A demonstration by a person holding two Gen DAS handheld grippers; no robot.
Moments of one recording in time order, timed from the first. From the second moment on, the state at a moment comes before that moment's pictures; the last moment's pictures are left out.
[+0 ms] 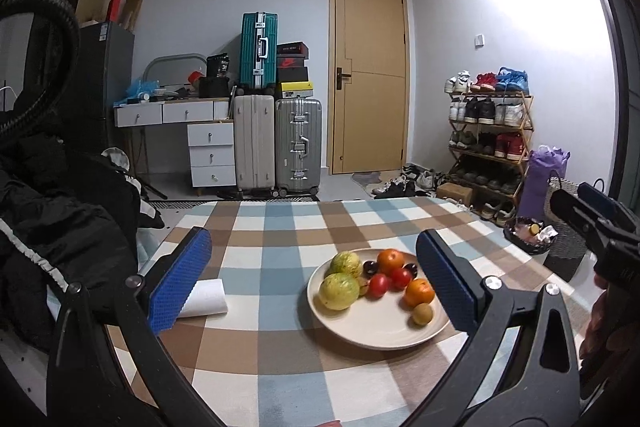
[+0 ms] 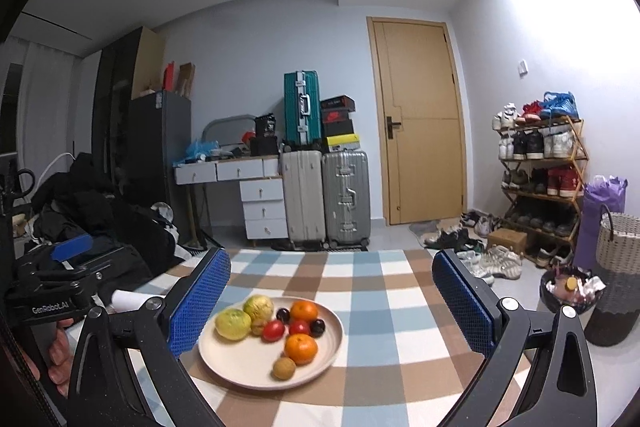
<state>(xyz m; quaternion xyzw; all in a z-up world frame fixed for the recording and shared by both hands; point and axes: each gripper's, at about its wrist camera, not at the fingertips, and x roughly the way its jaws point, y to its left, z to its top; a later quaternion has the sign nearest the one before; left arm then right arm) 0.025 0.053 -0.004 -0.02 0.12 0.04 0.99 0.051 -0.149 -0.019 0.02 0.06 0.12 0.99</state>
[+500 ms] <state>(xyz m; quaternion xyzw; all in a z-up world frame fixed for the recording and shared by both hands) 0.084 0.065 -0.076 -0.04 0.17 0.04 0.98 0.090 -0.147 -0.073 0.01 0.13 0.11 0.99</state>
